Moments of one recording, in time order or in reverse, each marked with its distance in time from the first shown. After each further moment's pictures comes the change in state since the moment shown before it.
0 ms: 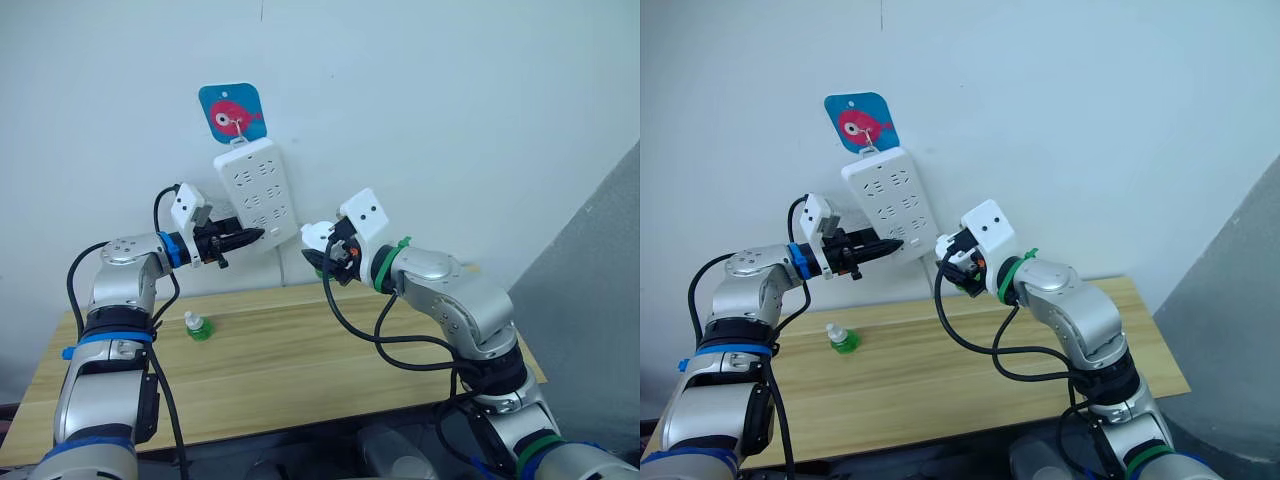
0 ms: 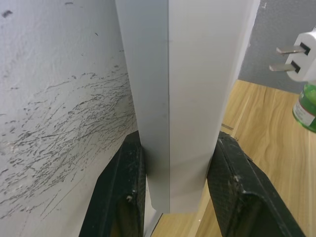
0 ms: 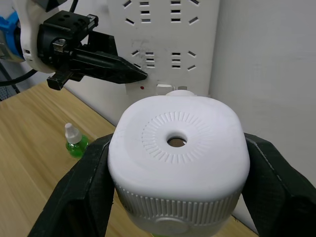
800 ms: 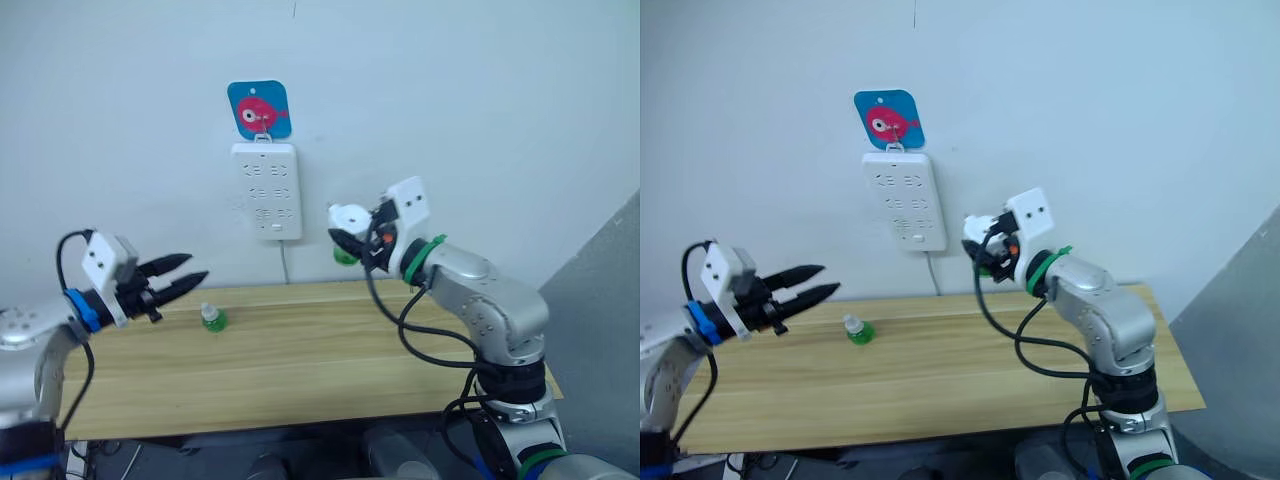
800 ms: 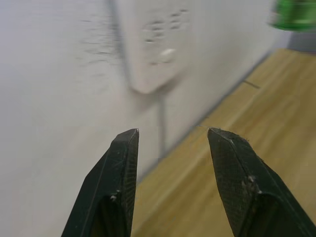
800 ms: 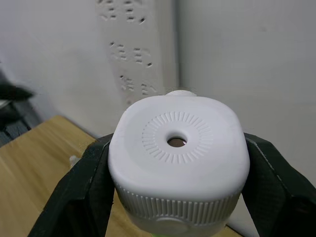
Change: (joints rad) left arm 0.703 0.135 0.262 -0.848 -0.237 0.235 0.142; right arm 0.069 -0.016 -0.229 -0.078 0.095 -0.021 -0.017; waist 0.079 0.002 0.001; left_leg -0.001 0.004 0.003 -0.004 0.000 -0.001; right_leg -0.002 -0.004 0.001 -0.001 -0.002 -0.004
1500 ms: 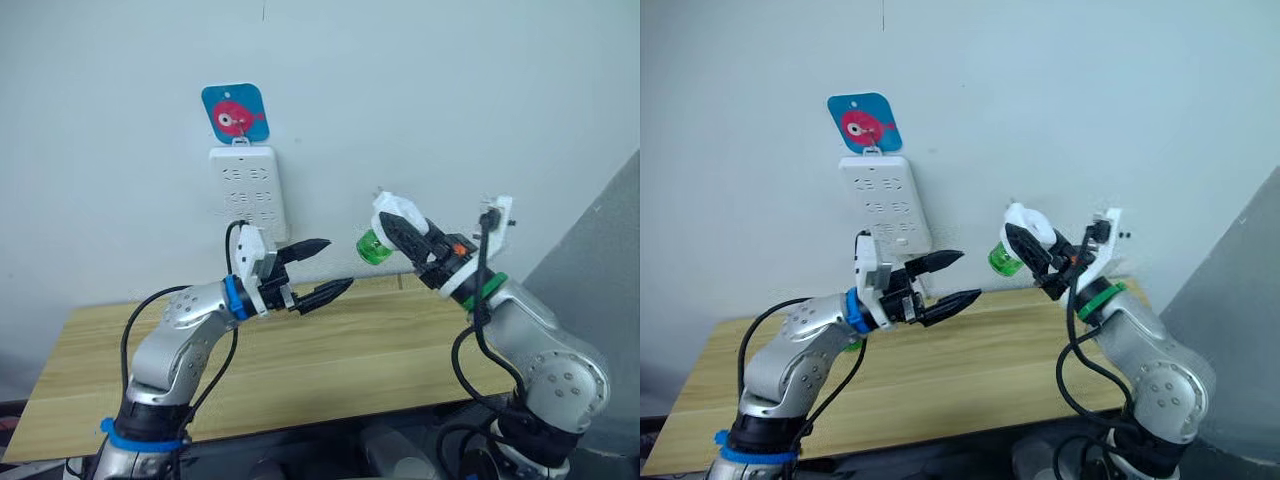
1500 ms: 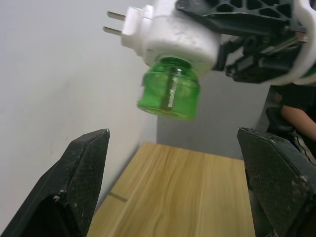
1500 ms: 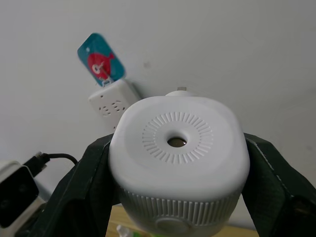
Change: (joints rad) left arm -0.284 -0.333 -0.408 -0.120 -0.045 0.039 0.128; right arm 0.236 0.218 -0.389 -0.275 0.557 0.110 -0.268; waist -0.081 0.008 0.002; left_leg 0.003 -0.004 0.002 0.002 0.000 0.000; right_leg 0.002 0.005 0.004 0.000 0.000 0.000
